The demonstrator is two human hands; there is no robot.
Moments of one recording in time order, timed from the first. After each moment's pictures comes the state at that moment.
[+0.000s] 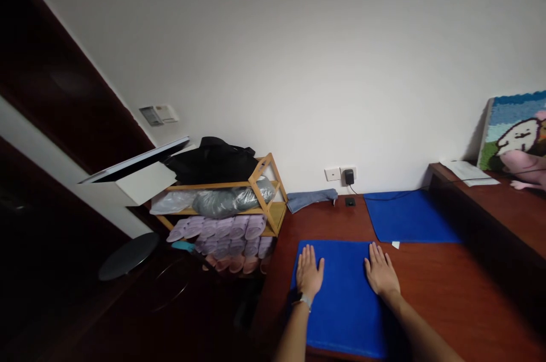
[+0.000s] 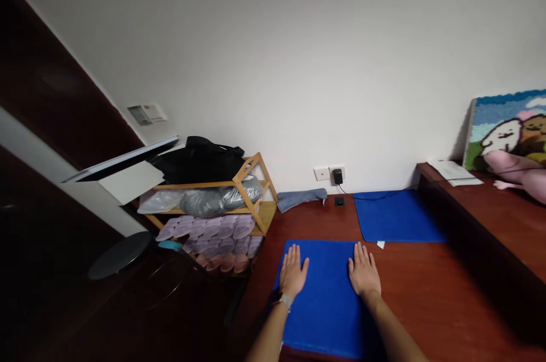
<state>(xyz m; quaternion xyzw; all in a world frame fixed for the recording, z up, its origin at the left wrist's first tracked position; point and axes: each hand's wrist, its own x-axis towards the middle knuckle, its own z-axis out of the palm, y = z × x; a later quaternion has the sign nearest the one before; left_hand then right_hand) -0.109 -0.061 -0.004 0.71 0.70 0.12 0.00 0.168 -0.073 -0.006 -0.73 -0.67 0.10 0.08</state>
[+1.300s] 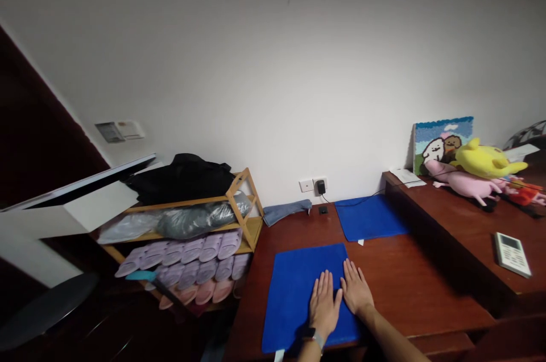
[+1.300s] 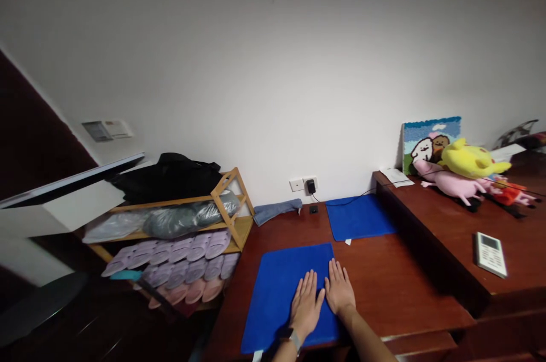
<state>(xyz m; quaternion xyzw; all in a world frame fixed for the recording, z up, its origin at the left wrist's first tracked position) 0.004 -0.148 0.001 0.82 0.55 0.11 0.07 0.166 -0.136 -0.003 -0.70 -0.70 0.11 0.11</state>
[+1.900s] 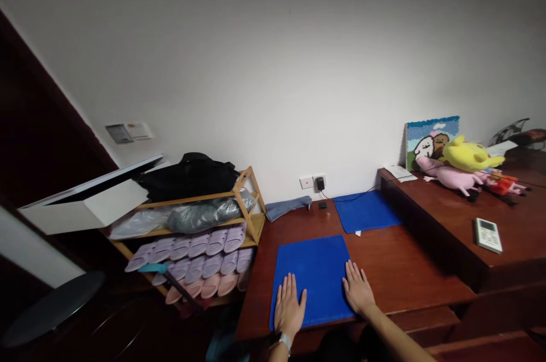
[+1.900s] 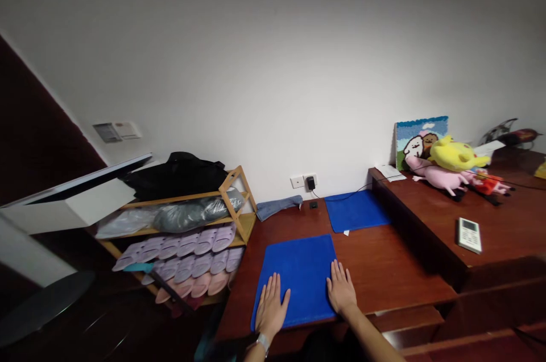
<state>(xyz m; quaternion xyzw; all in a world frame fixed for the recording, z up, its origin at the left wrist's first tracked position) -0.124 -0.173 0.001 0.75 0.65 0.11 -0.01 0.156 -0.184 0.011 -0.72 -0.67 0.13 0.09</state>
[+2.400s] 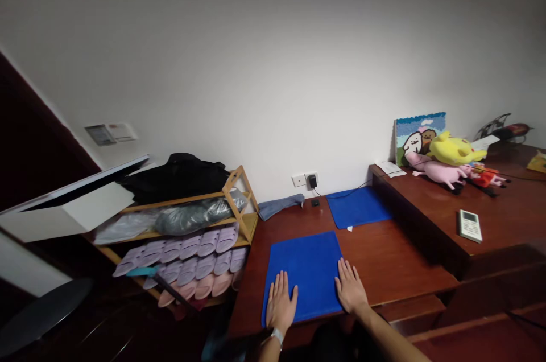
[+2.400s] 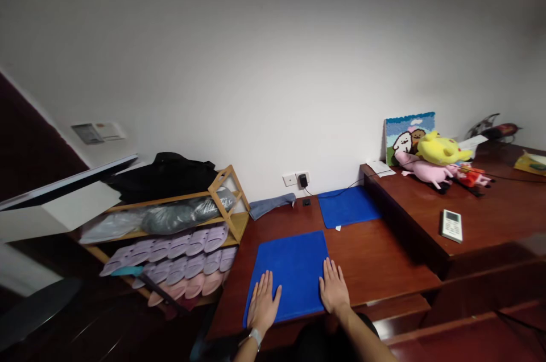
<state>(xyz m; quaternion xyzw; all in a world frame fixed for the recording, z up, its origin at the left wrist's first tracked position) -0.126 -0.168 -0.003 0.75 0.65 0.12 -0.03 0.157 -0.203 0.022 -0.72 -0.67 0.14 0.10</state>
